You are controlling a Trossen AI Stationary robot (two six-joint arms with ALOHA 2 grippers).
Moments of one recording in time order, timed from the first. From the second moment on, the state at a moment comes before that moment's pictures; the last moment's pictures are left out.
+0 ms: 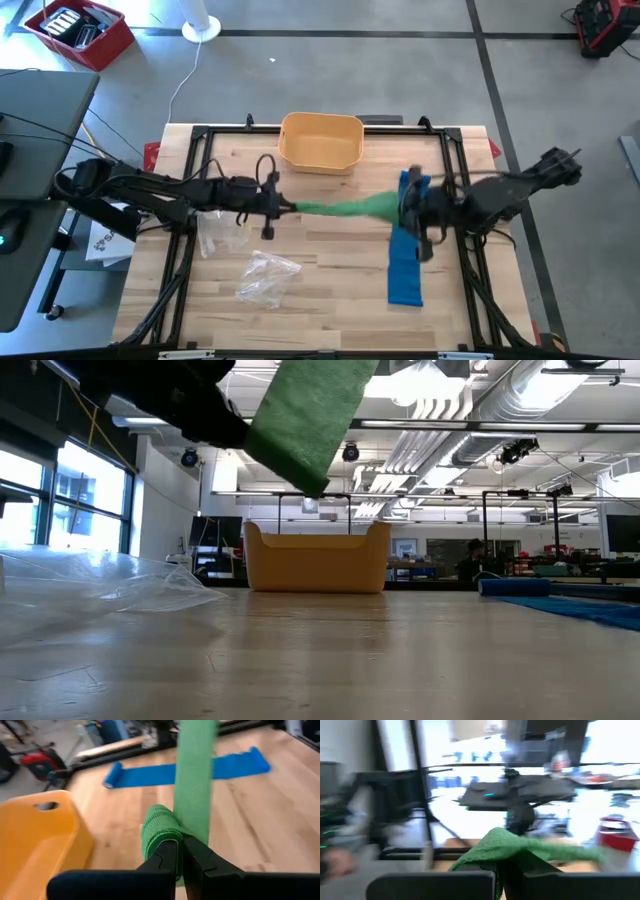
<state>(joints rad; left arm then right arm) -0.06 1.17 0.62 0.13 -0.08 0.21 0.48 1.13 1.32 -0.21 0.51 -0.01</state>
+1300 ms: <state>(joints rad) 0.40 1.16 0.62 0.94 0.15 0.03 0.58 1.31 0.51 0.56 0.01 0.58</state>
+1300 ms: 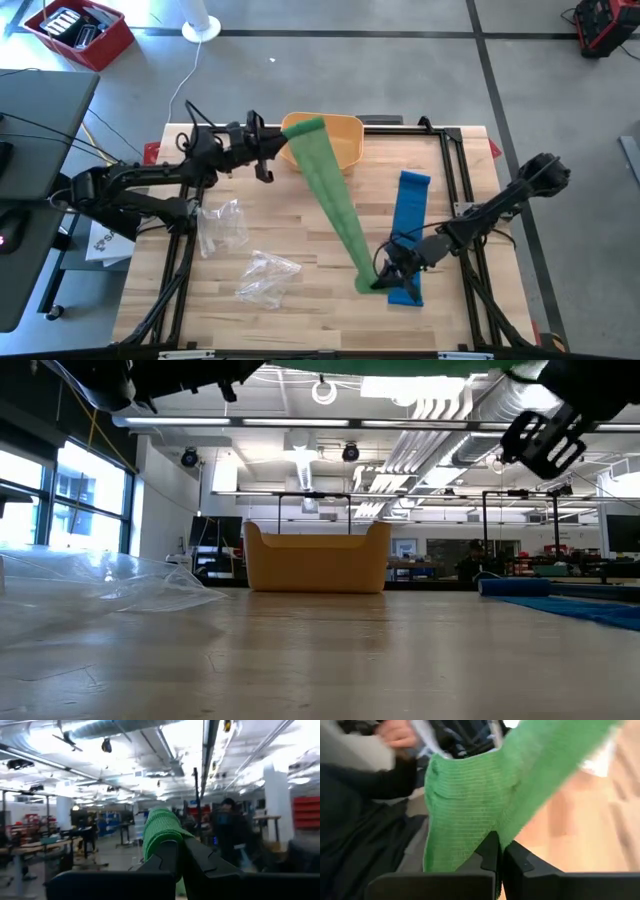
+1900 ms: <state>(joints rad) 0.15 1.17 0.62 0.16 0.13 0.22 0.78 1.12 1.33 -0.22 0.62 -0.11</state>
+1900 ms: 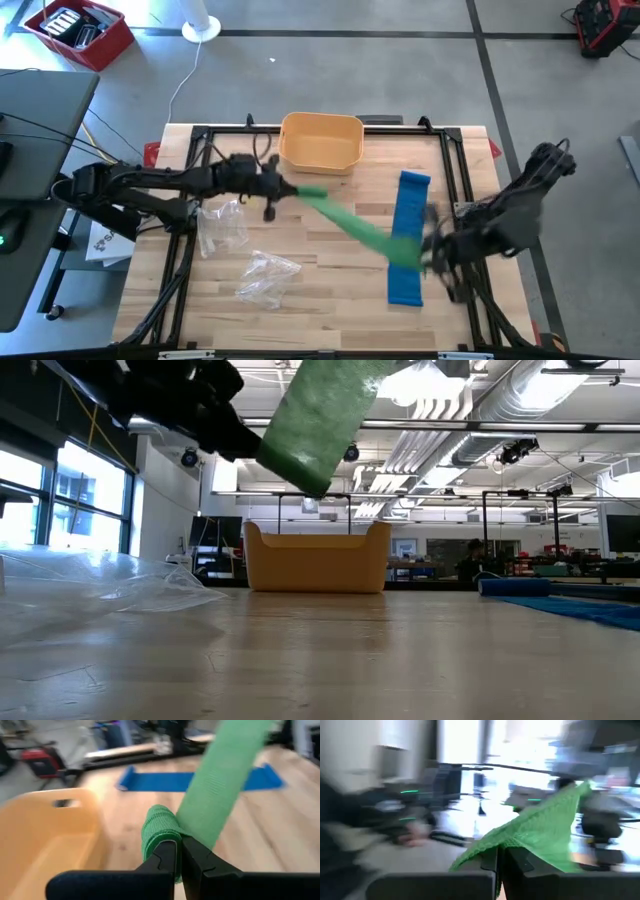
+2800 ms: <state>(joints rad) -0.33 1.17 0.62 0.72 0.32 -0.03 -0.11 0.92 0.87 -0.45 0.32 0.07</state>
